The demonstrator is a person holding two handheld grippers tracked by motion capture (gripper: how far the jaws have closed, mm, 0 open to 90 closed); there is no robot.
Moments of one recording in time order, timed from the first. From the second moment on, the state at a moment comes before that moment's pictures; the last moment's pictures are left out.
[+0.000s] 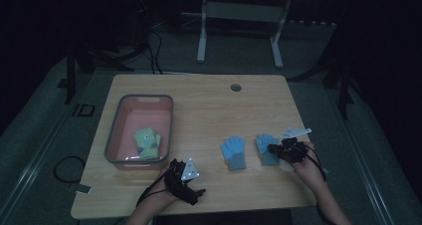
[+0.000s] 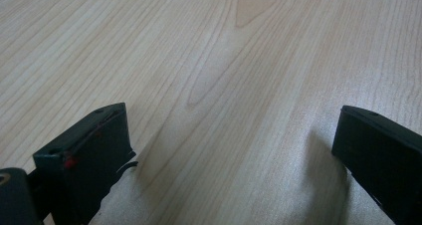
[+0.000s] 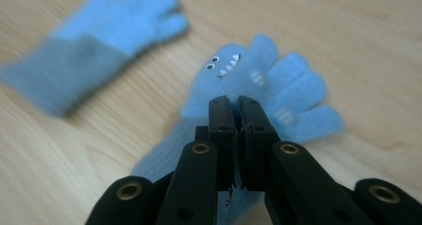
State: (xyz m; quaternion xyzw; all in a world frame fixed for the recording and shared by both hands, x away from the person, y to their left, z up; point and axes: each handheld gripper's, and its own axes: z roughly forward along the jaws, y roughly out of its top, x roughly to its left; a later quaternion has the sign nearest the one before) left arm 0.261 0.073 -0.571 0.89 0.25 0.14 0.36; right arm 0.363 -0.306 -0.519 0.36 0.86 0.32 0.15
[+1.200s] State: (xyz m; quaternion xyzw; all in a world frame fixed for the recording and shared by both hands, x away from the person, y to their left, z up) left arm 0.261 0.073 -0.570 0.89 0.25 0.14 0.36; right arm 0.344 -0.206 -0.484 0.29 0.88 0.35 0.12
